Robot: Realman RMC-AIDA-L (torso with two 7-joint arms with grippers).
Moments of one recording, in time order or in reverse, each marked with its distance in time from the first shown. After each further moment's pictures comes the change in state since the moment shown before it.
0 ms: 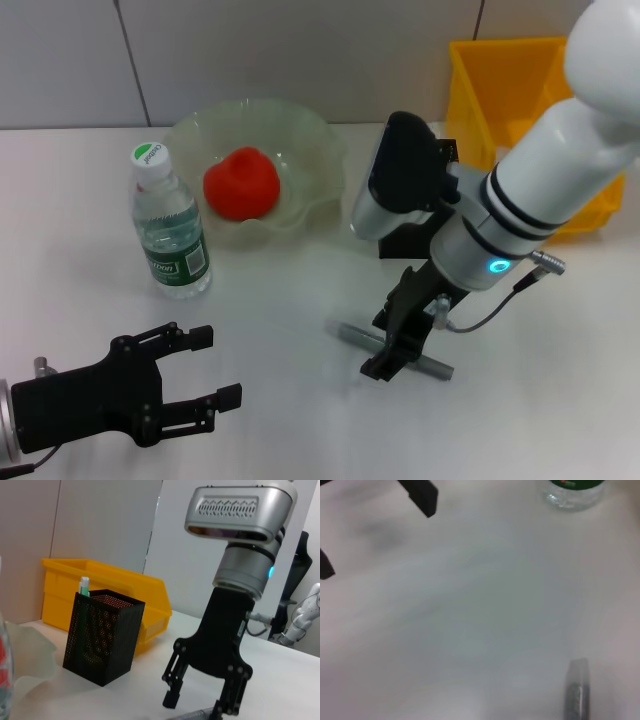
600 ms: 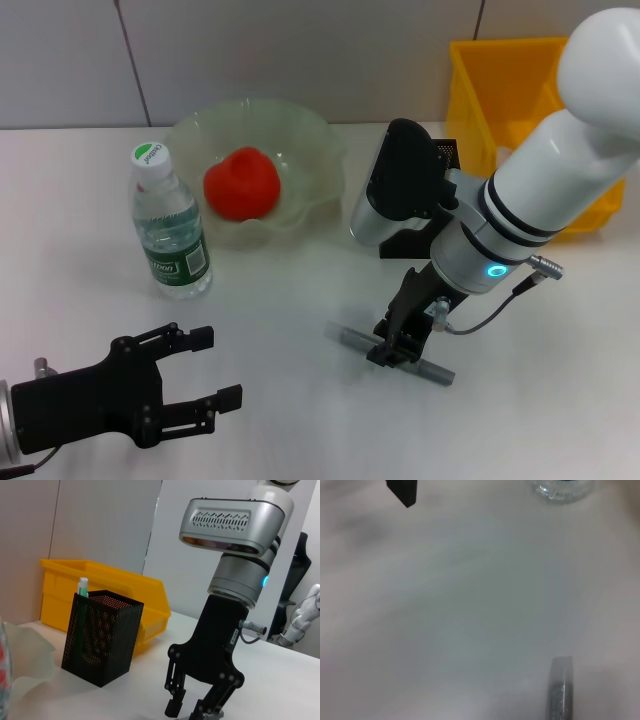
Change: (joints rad) left arm 0.001 0.000 0.000 0.000 0.000 0.004 0.001; right arm 0.000 -0.001 -0.025 0.030 -0.001 0.049 0.014
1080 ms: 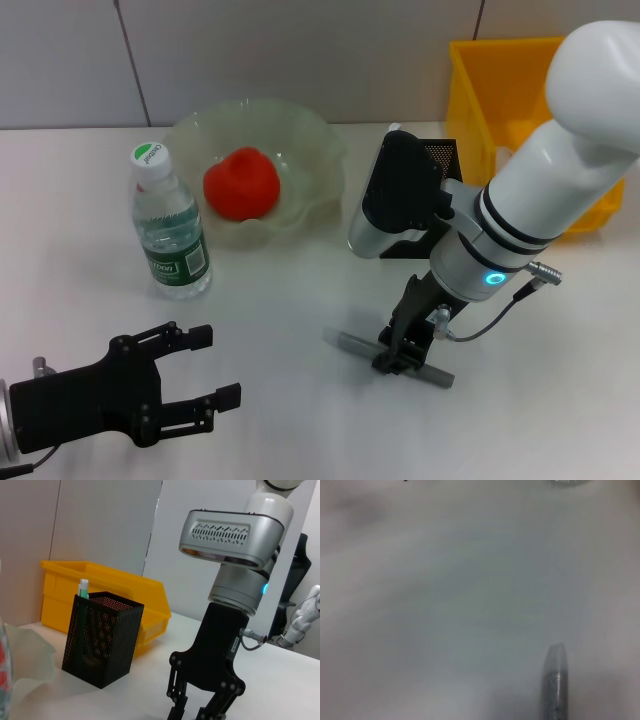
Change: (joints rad) left arm 0.000 0.001 -0.002 0.000 -0.002 0.003 -0.001; right arm 0.009 0.001 -0.037 0.027 -0.002 0.017 0.008
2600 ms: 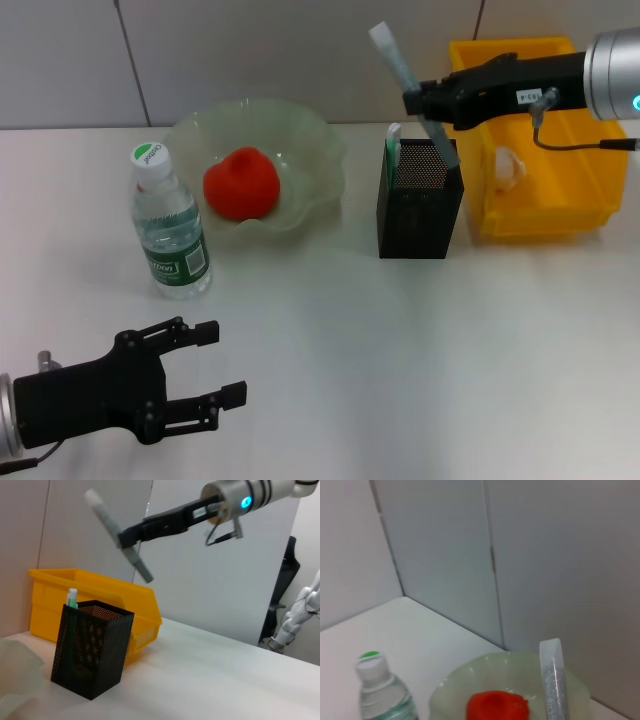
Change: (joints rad) left arm -0.010 0.000 0.000 0.000 -0.003 0.017 0.007; right arm -0.282 -0.024 0.565 -0.458 0.271 0.003 -0.073
